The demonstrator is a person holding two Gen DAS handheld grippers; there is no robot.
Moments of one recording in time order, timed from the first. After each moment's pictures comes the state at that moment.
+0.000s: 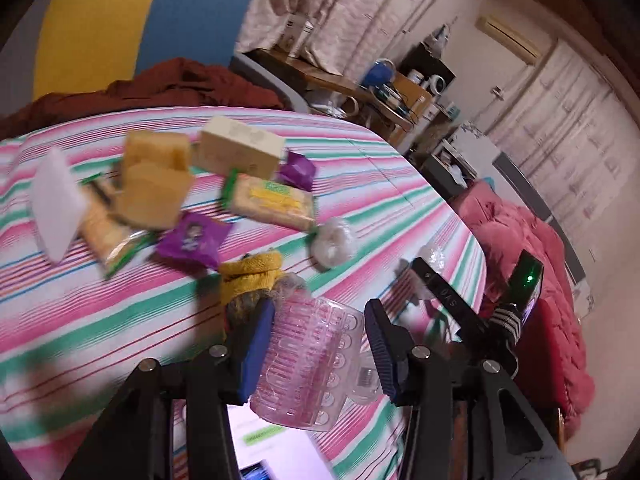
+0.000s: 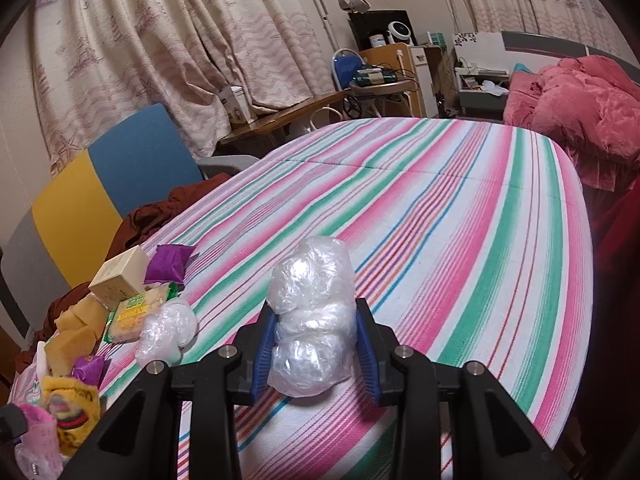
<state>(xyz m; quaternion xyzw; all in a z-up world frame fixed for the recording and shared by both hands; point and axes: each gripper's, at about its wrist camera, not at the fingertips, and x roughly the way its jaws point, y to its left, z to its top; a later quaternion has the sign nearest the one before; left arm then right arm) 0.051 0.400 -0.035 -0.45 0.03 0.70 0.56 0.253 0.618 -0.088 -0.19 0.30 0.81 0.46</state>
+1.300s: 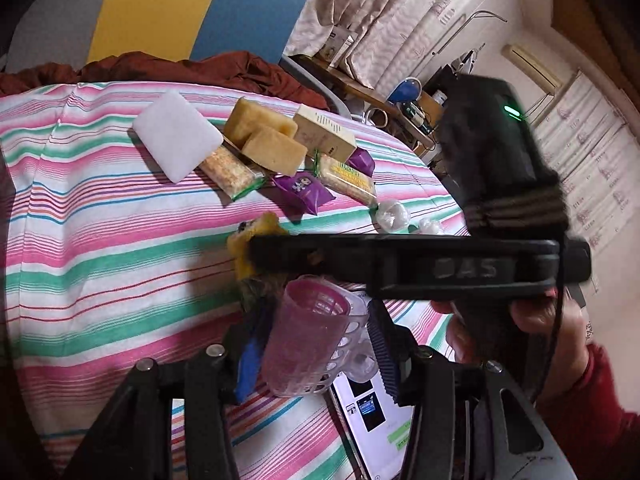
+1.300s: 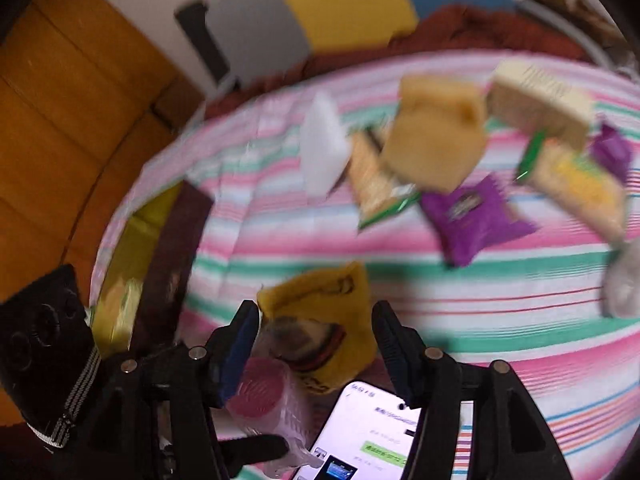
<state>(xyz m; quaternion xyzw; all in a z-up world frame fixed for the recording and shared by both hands) 0.030 0.302 -0.064 -0.47 -0.01 0.71 0.53 0.042 0.476 -0.064 -0.49 0.25 0.83 -0.06</state>
